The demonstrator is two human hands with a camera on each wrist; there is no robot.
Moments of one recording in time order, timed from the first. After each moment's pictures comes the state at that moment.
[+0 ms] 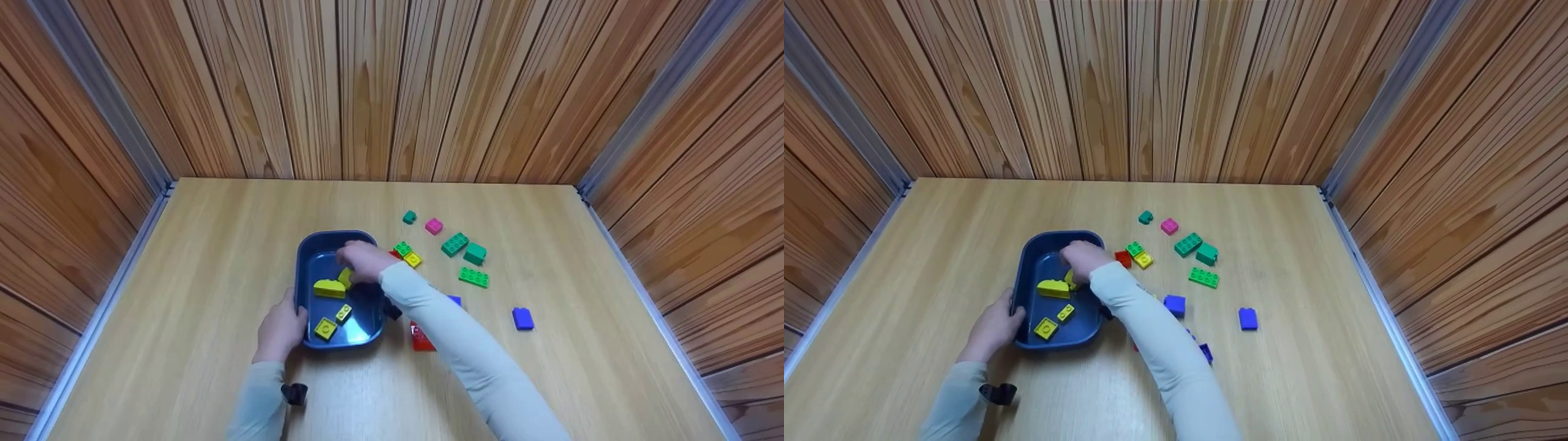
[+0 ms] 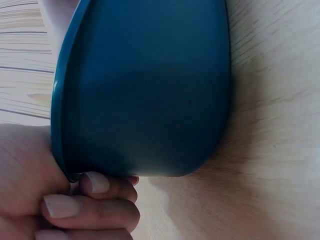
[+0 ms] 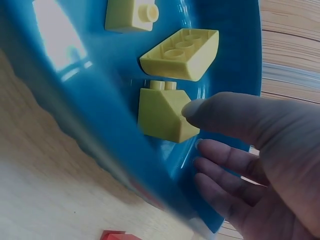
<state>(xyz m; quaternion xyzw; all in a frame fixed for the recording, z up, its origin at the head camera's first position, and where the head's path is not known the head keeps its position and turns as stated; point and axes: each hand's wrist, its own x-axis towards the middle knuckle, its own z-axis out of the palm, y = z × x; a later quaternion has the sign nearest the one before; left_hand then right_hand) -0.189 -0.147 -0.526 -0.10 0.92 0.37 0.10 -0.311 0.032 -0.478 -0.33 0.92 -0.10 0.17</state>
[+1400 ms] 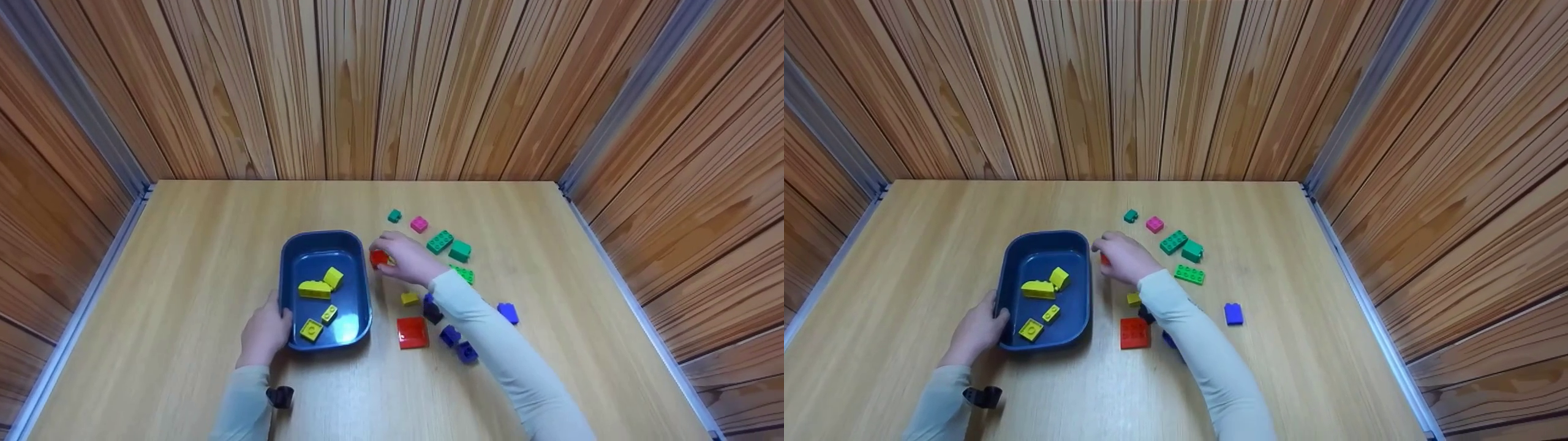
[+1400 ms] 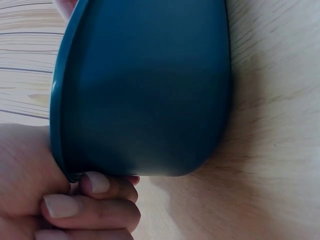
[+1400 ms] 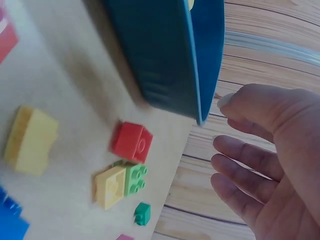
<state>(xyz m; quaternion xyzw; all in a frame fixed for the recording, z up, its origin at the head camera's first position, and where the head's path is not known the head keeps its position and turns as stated) -0.186 -0.148 -0.522 -0.09 0.92 0.36 0.10 -0.290 0.130 -0.459 -0.28 0.94 -0.16 0.06</state>
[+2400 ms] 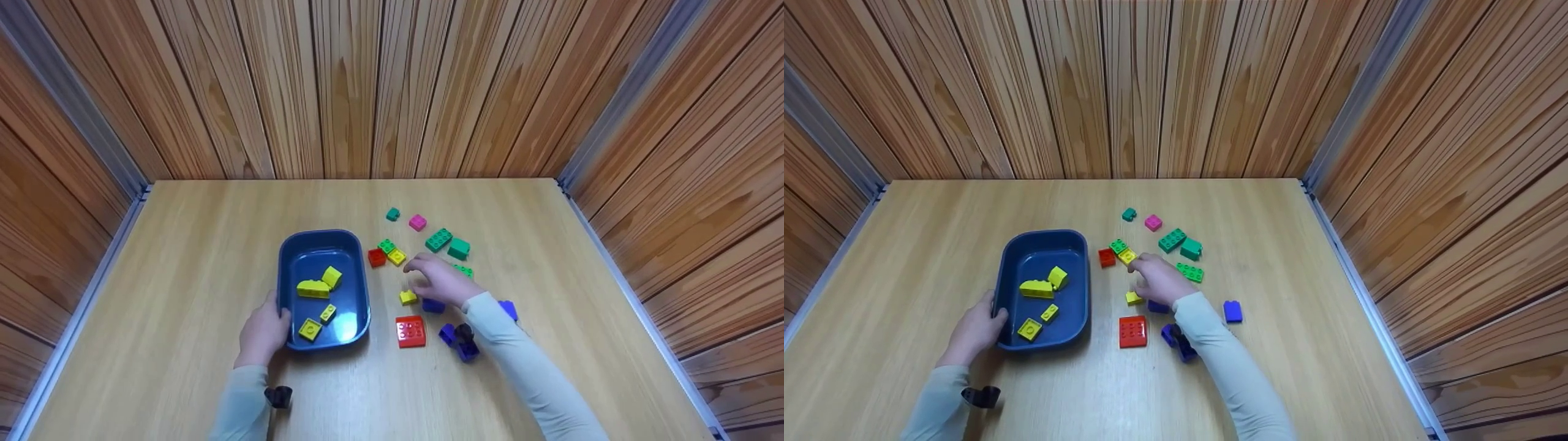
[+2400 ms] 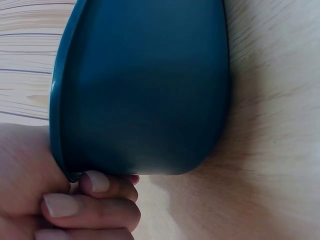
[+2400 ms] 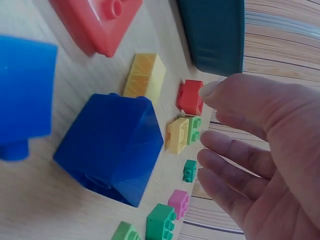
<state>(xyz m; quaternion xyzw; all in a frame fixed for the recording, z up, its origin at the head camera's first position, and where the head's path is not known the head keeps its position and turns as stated) -0.188 -0.148 -0.525 -0.09 0.92 0.37 0.12 -0.261 0.195 -0.490 -0.23 0.95 -0.17 0.10</state>
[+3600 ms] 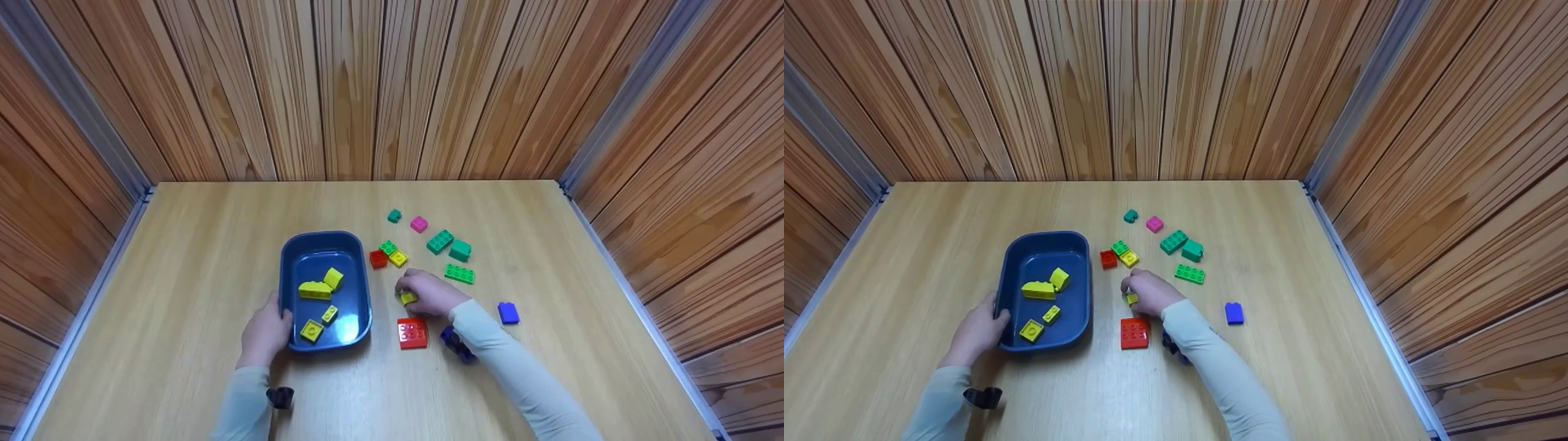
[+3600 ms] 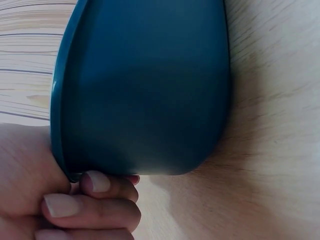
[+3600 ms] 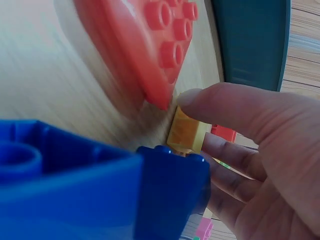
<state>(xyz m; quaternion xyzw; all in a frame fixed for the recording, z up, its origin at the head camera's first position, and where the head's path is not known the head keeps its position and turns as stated) -0.188 -0.147 -0.522 -0.09 0.92 0.36 0.11 -0.259 0.177 -0.513 -0.24 0.94 -0.17 0.18</state>
